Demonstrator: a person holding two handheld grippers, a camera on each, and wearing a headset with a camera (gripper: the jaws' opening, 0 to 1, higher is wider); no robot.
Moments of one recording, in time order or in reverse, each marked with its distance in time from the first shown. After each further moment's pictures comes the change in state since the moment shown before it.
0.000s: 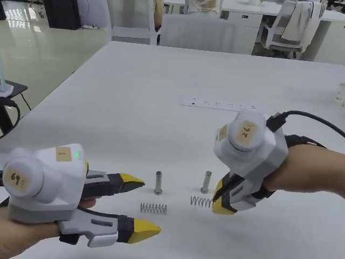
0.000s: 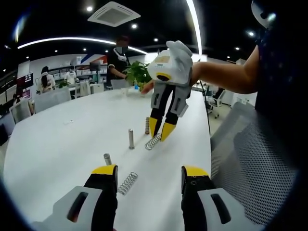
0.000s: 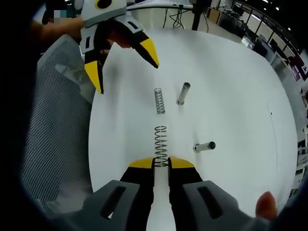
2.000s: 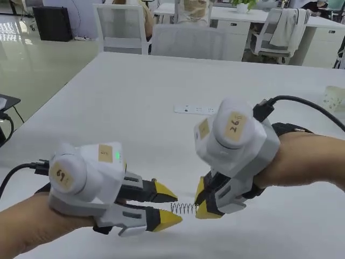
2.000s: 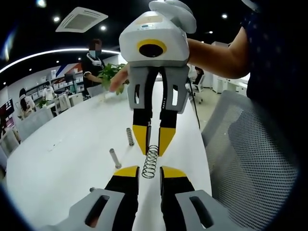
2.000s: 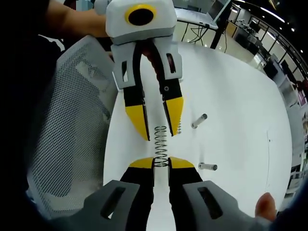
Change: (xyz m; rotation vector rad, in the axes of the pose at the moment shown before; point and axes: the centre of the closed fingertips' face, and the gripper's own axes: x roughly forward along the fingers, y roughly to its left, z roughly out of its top) left arm 0.035 -0.026 0.025 0.211 0.034 -0.142; right arm -0.021 0.031 0.036 -0.160 -0.031 0.035
